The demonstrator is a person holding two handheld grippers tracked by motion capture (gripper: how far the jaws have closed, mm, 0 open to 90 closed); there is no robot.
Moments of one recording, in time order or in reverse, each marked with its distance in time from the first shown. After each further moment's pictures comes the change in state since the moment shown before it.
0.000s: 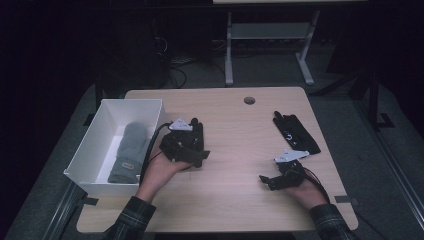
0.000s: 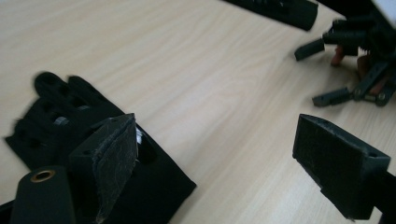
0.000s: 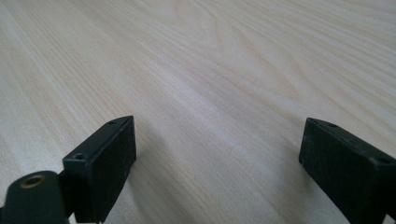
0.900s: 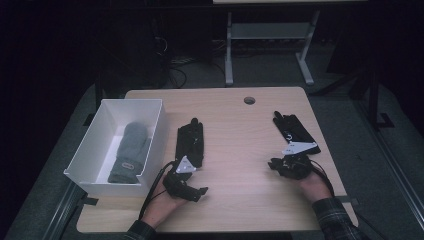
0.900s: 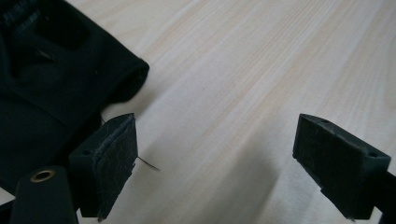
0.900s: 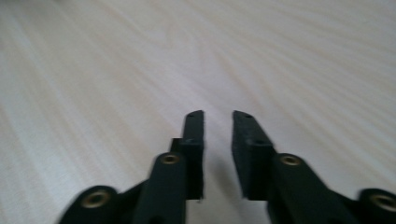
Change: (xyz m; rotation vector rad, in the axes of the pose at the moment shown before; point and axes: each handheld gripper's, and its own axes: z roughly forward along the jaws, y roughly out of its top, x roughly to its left) left arm -0.022 -0.094 0.032 0.077 0.006 0.058; right arm -0.019 0.018 -0.022 -0.007 0.011 -0.010
